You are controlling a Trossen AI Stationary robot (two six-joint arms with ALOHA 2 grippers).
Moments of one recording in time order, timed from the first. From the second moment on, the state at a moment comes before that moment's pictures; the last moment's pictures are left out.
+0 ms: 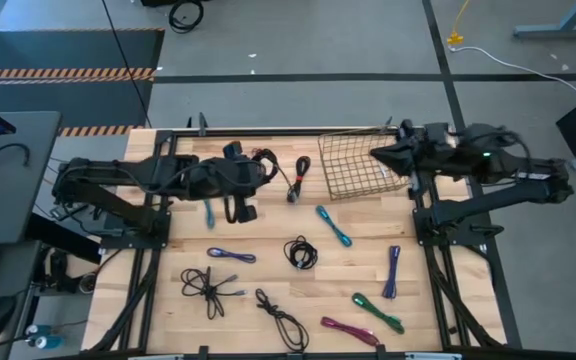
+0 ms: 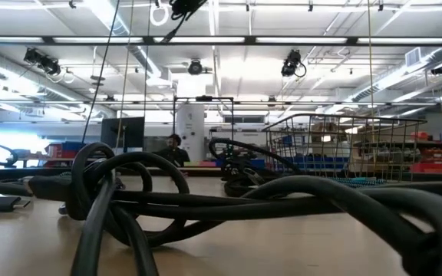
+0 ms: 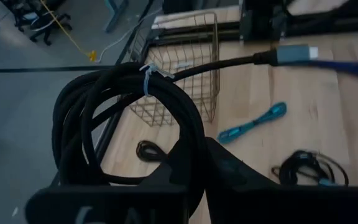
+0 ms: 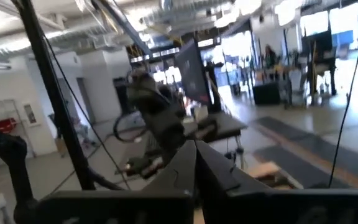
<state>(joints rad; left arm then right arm) -0.09 1.35 1.44 -0.70 -0.45 0.03 0.01 0.78 1.01 -0.09 0.09 0.23</state>
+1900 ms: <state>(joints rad) -0.09 1.35 1.44 -0.71 -0.45 0.03 -0.25 1.64 1.28 0.34 -0.51 0.60</state>
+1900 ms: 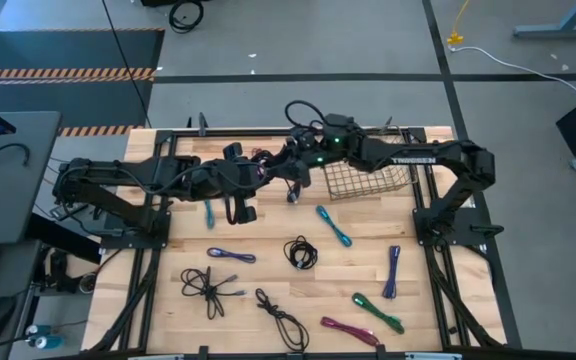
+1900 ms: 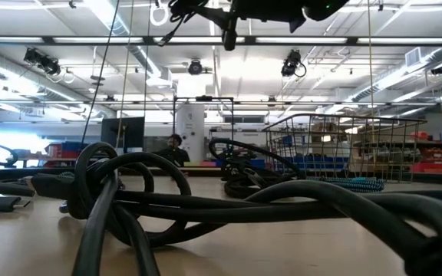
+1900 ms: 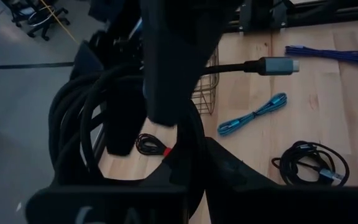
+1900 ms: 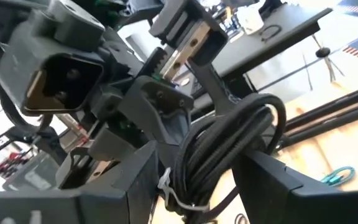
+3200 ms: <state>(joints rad) -0.16 1.35 1.44 -0.68 -0.43 0.07 -0.40 1.55 1.29 0.28 -0.58 0.49</state>
